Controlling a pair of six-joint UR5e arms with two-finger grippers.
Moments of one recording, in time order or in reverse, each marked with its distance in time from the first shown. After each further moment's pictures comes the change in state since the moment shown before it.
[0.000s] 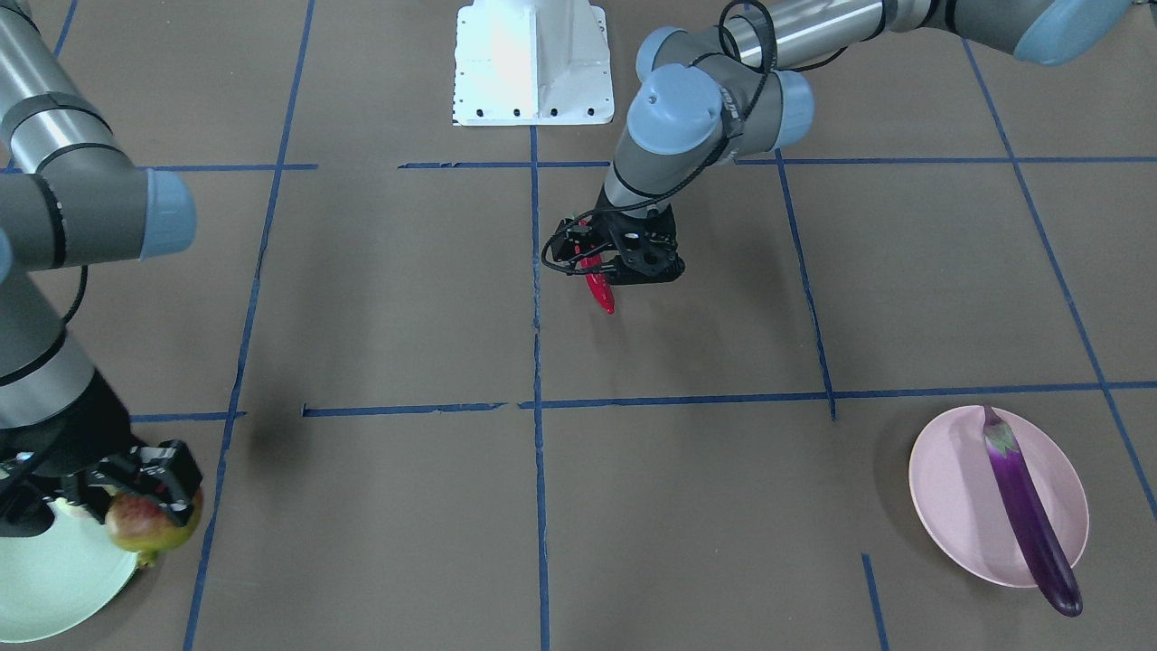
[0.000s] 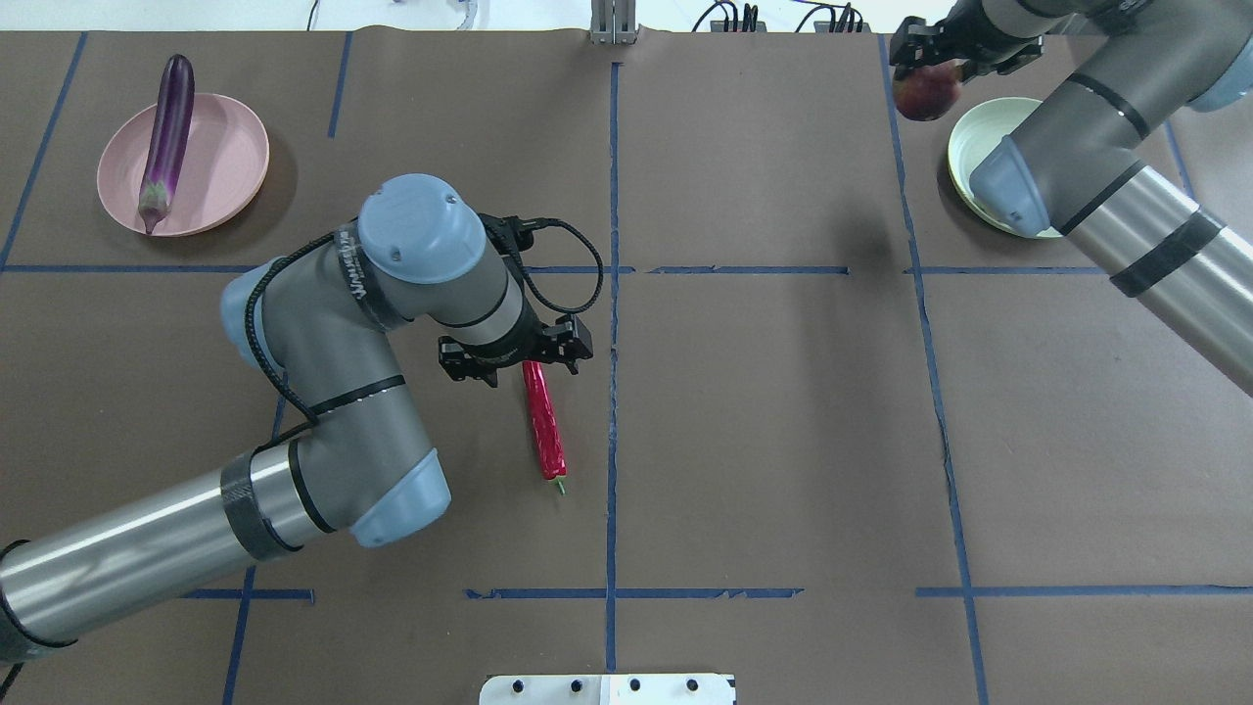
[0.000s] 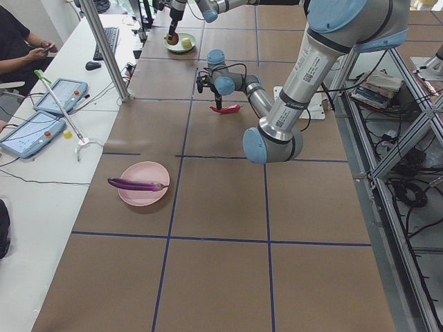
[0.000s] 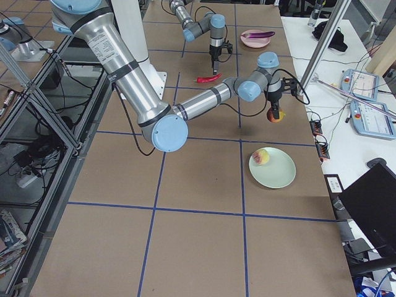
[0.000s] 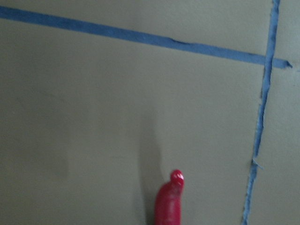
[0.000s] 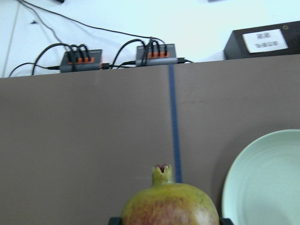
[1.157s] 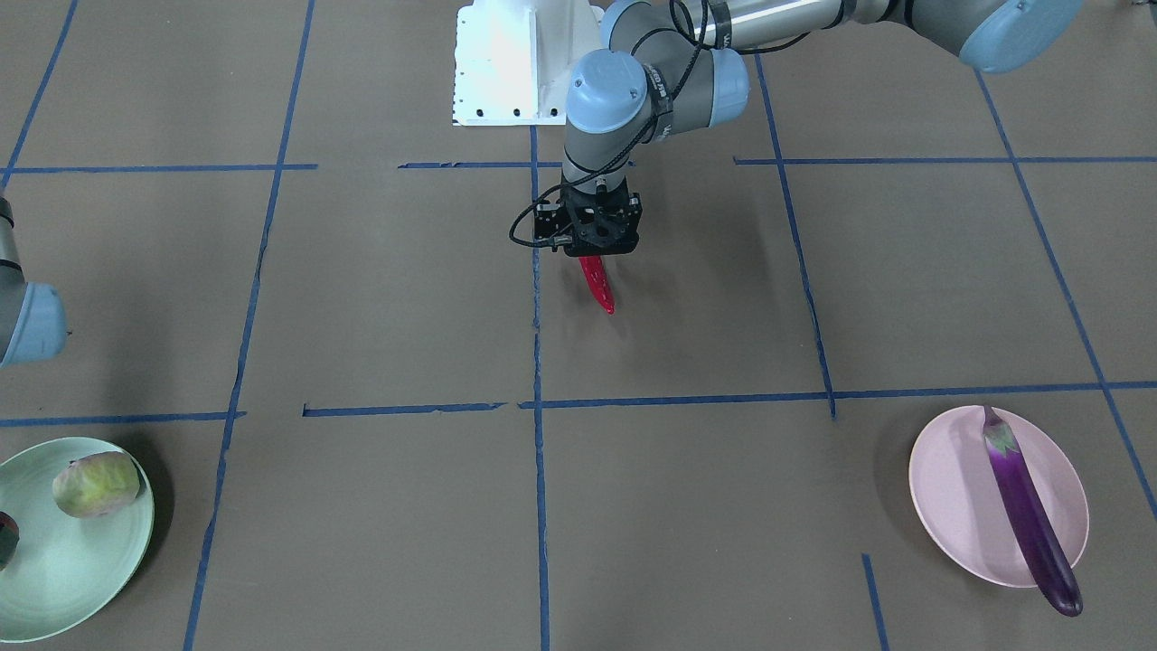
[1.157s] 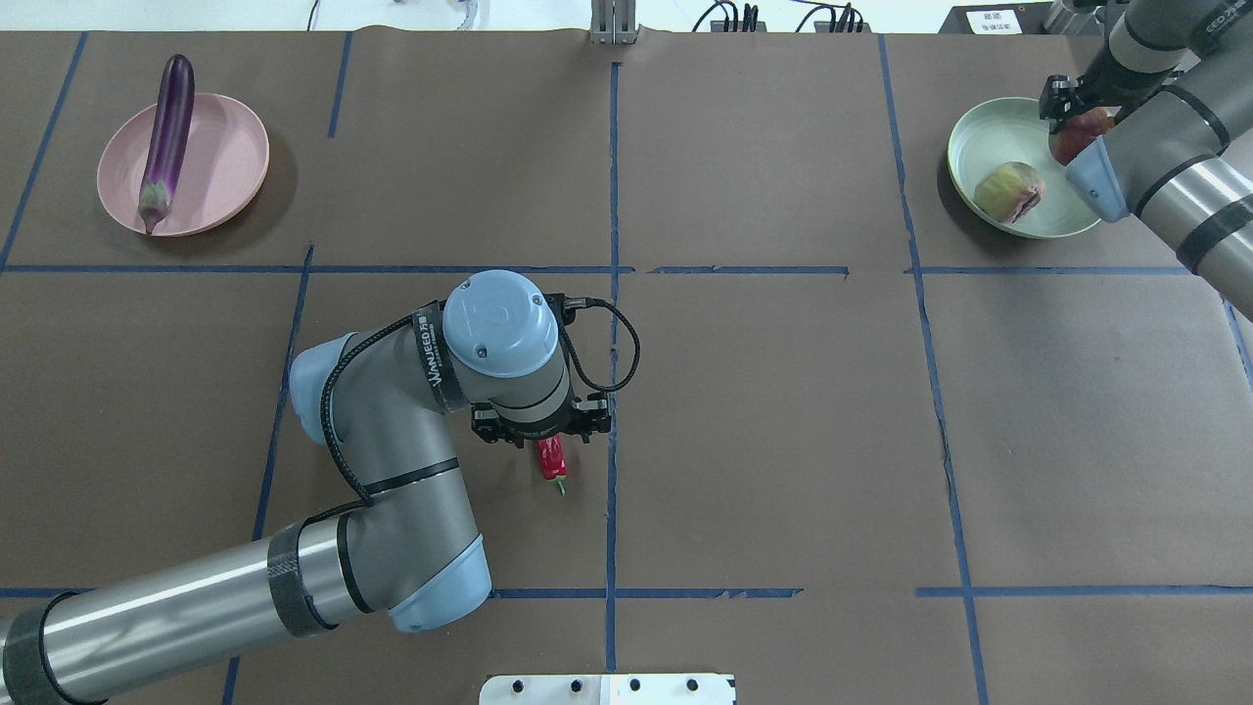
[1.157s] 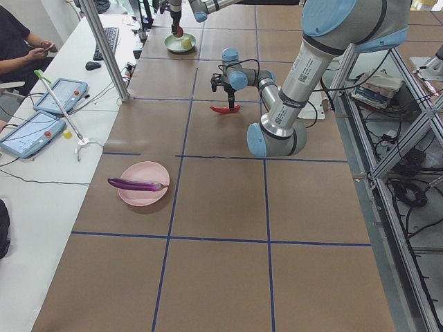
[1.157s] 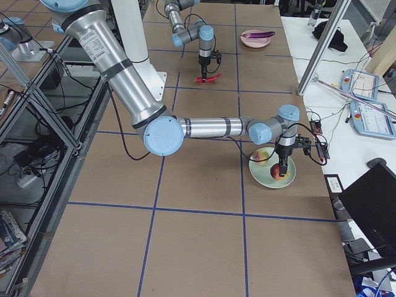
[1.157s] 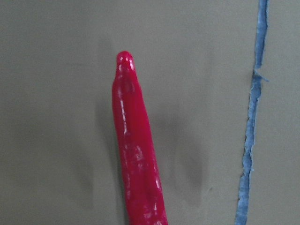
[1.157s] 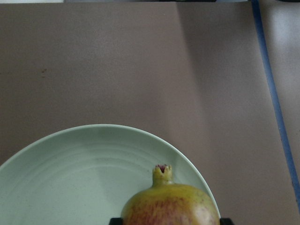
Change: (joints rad) left arm 0.099 -0.011 0.012 0.066 0.082 -0.001; right arm 0.084 -0.009 -0.370 0.009 -0.006 -0.204
